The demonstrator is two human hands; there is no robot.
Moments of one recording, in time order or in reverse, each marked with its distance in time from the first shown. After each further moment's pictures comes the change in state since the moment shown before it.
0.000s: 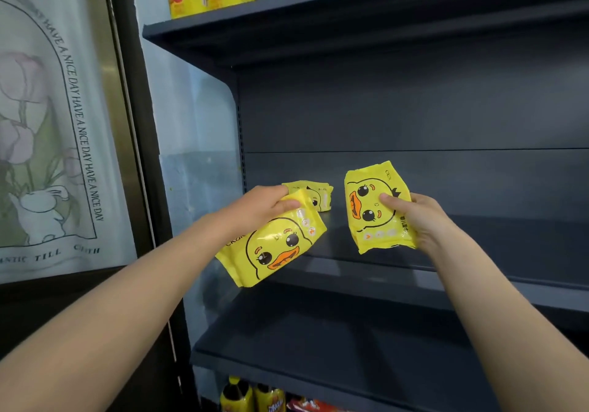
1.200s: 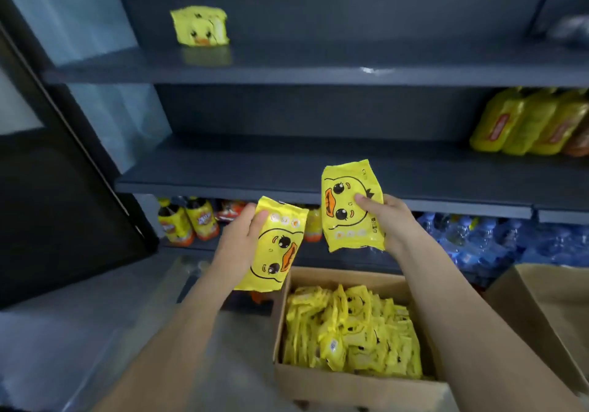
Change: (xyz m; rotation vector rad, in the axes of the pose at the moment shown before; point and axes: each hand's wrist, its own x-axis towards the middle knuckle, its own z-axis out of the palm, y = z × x) left_hand -0.239 0.237 0.275 -0.644 0.087 -0.478; right_hand -0.252 0.183 -0.230 0.070 0.128 0.402
